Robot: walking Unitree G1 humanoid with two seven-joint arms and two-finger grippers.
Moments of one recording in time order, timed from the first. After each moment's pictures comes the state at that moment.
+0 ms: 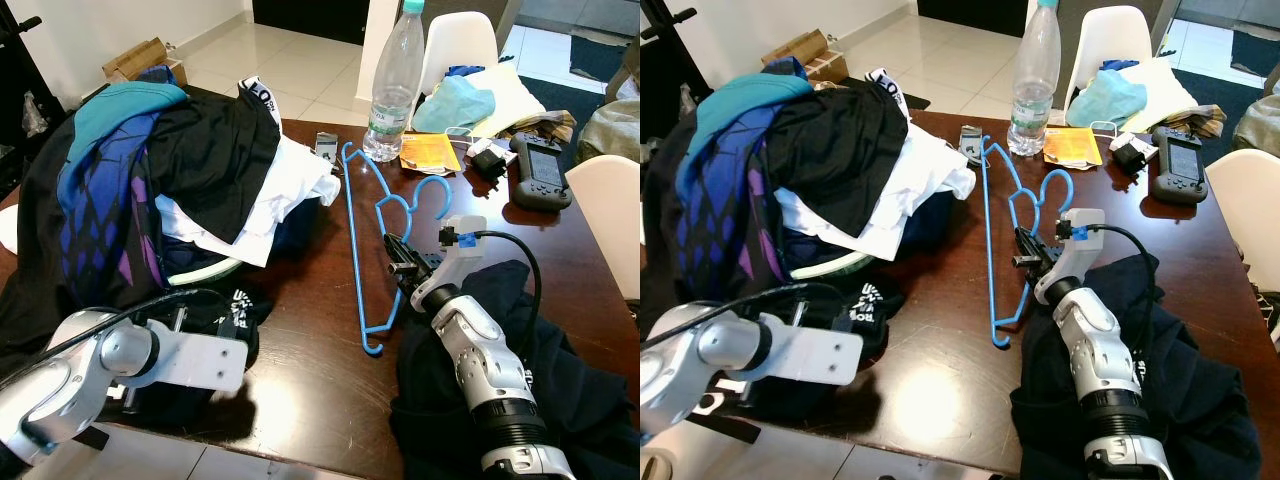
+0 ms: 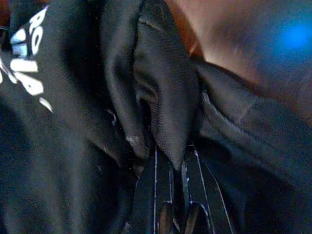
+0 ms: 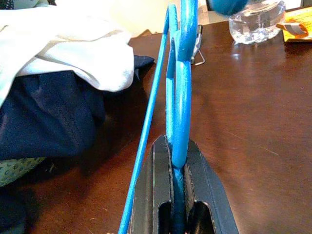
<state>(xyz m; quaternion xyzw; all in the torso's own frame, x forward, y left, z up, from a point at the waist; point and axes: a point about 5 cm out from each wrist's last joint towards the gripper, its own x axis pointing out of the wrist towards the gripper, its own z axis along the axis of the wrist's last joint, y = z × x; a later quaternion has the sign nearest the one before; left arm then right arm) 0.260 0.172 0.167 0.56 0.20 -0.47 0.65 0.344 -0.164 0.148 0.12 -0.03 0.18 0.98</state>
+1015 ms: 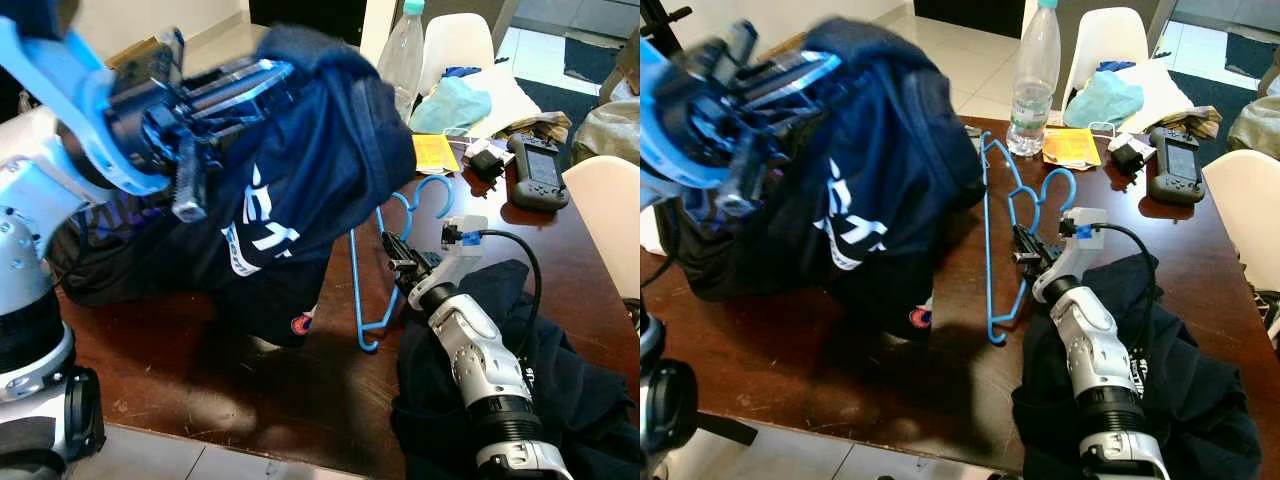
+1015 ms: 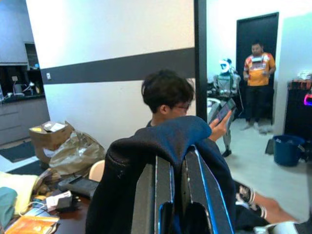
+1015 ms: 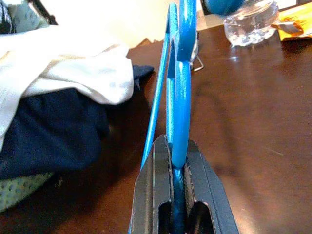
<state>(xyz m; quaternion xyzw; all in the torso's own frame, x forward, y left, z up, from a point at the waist) 0.239 0.159 0.402 -0.02 -0.29 -0.62 0.73 0.349 -0.165 0.152 0.17 -0.04 0.17 0.97</state>
